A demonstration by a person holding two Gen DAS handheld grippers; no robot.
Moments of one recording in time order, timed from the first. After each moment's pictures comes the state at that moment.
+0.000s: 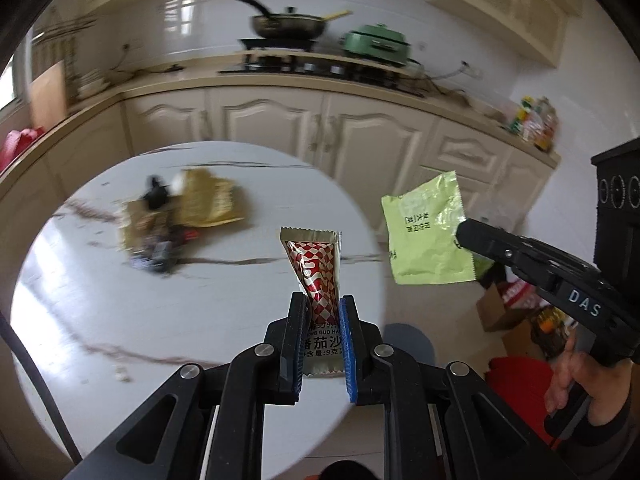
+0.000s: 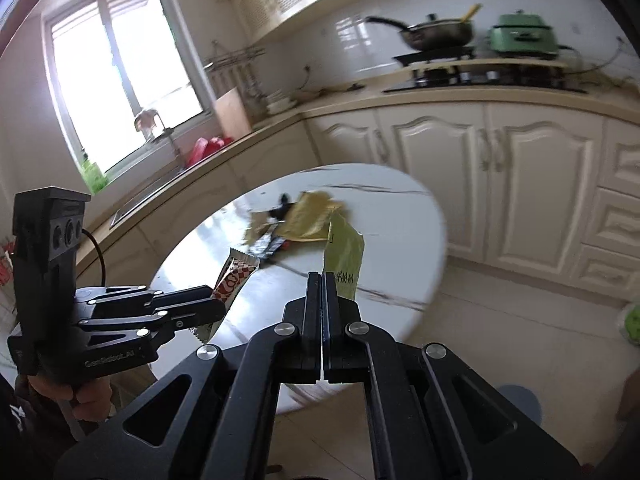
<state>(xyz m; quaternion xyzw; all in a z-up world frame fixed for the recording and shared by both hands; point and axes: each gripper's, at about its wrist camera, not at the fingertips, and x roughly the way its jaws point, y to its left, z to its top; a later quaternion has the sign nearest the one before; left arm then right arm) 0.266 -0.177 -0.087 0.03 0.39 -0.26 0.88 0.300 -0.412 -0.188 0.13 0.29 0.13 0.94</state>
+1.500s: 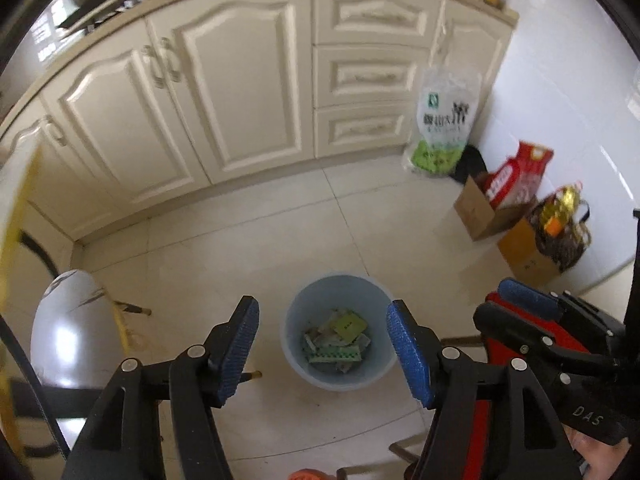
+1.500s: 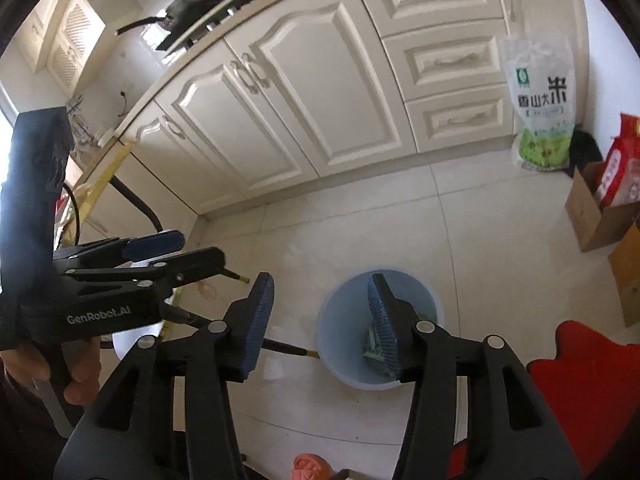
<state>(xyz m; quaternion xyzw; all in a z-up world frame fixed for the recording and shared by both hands) 0.336 -0.506 -0.256 0.18 0.47 -0.33 0.80 0.195 -0.639 -0.379 0.28 0.36 -0.08 0.88</state>
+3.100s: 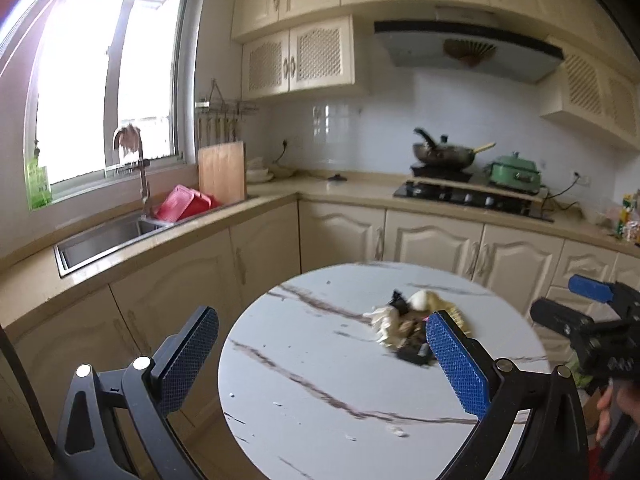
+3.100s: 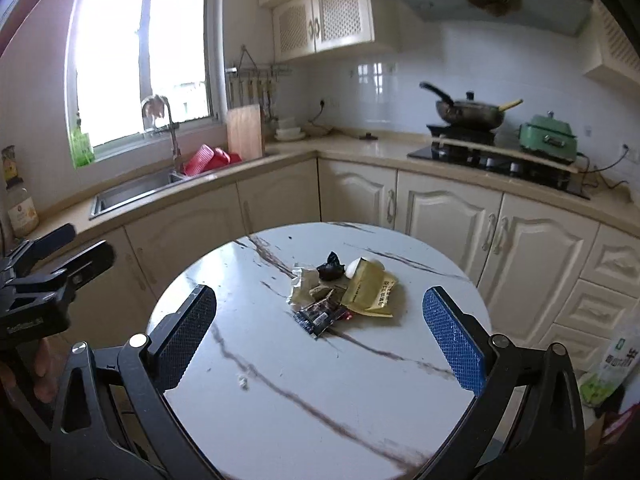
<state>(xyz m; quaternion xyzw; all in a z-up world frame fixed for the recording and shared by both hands) 0.100 0.015 -0.094 0.00 0.19 -0.02 0.98 0.353 -0.214 -0.123 0.01 0.24 0.09 0.97</state>
